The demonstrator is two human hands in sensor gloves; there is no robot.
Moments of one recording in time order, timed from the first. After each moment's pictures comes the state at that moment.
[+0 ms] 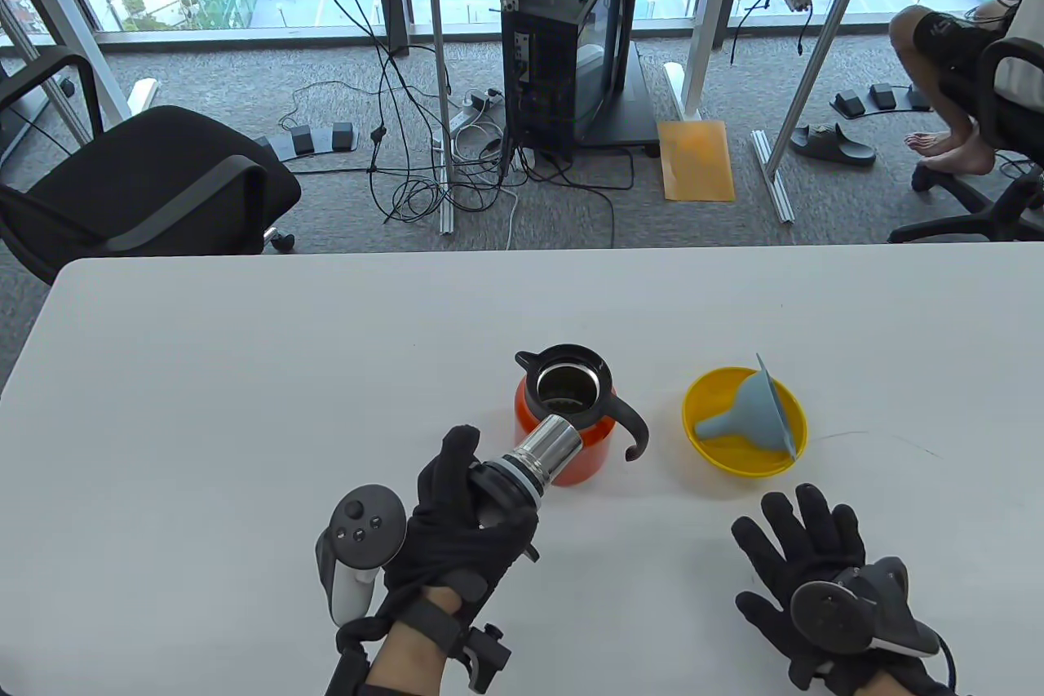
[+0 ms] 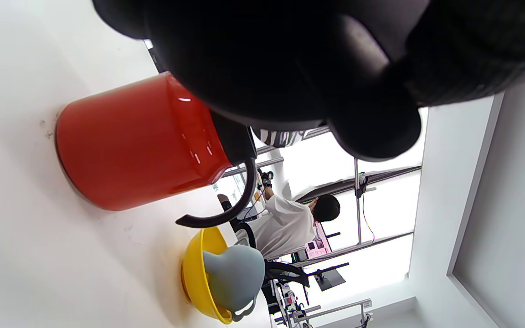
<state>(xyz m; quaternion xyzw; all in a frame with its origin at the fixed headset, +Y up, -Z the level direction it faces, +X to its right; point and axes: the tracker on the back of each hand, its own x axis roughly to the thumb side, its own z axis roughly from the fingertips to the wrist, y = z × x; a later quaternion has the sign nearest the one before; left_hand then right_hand) -0.139 -0.686 -0.249 -0.07 -0.12 0.58 0.80 0.285 -0.768 -0.215 0.26 0.01 0.96 0.06</state>
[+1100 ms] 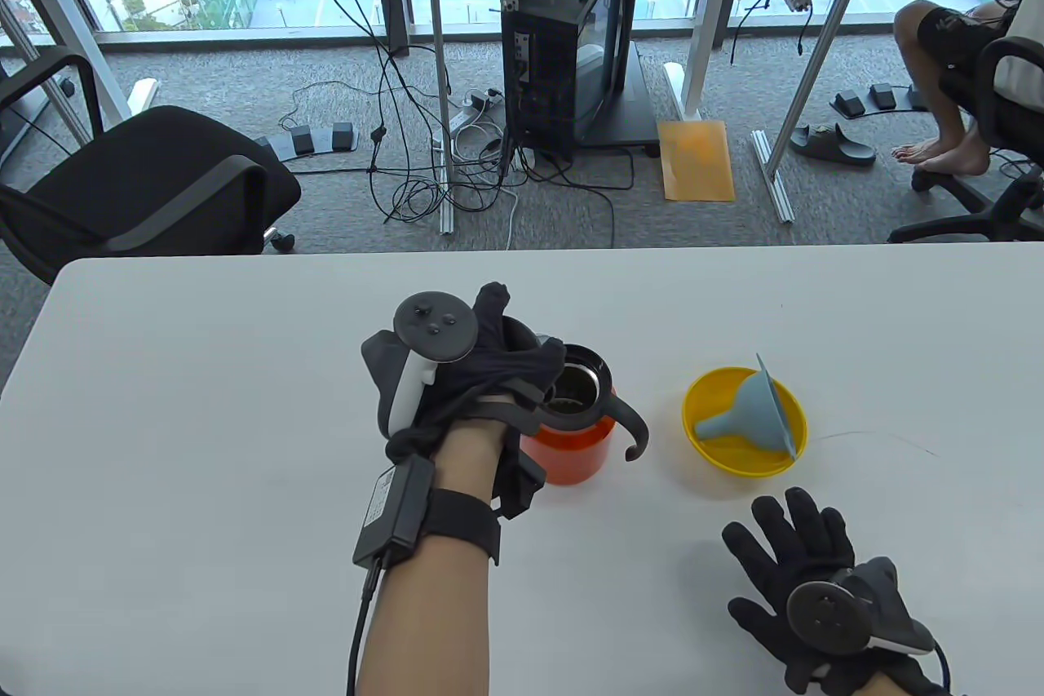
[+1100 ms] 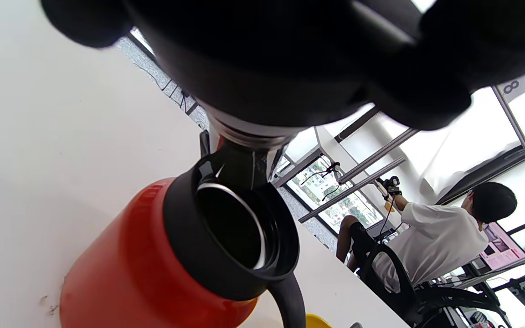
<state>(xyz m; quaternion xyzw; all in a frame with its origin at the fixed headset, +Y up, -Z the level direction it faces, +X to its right) -0.089 -0.585 -0.370 -0.13 0.04 0.37 0.92 0.282 -0.772 -0.215 0.28 0.02 0.96 0.09</state>
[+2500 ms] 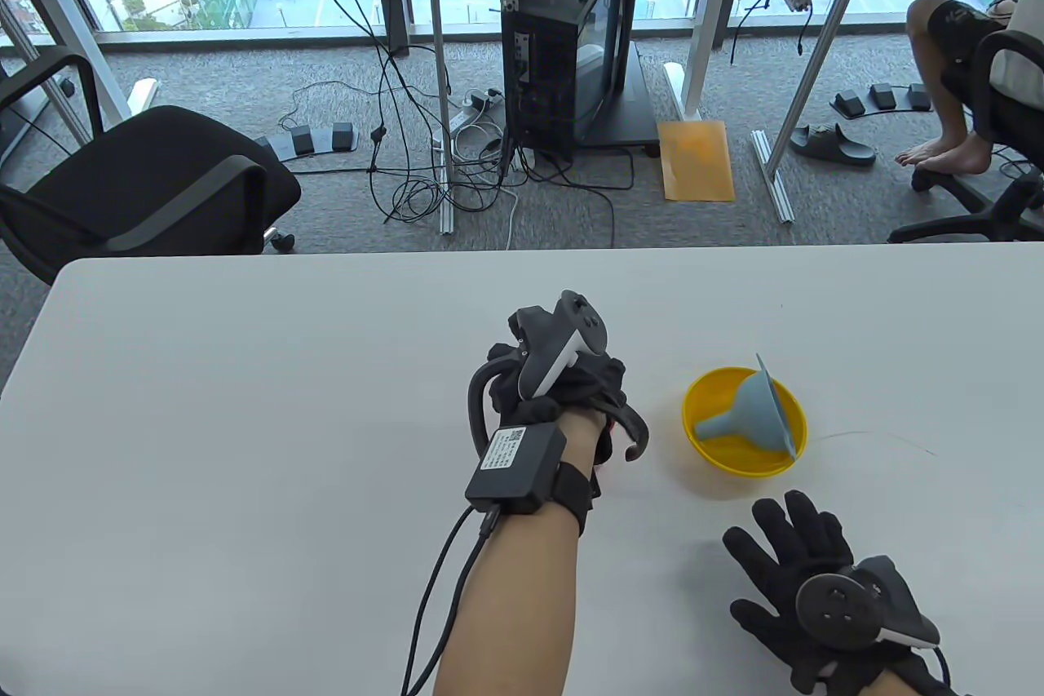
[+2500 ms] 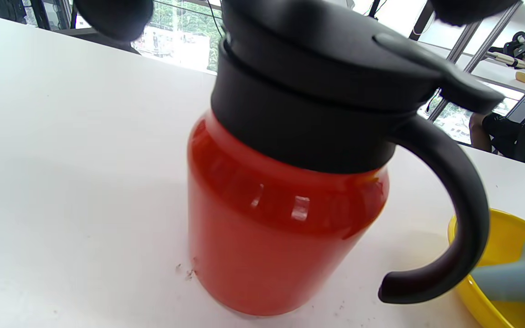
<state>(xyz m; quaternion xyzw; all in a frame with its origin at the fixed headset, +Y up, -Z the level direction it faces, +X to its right) -0.016 -0.625 -0.386 -0.21 0.08 0.10 0.97 0.287 -0.772 -0.217 0.28 0.04 0.95 0.12</state>
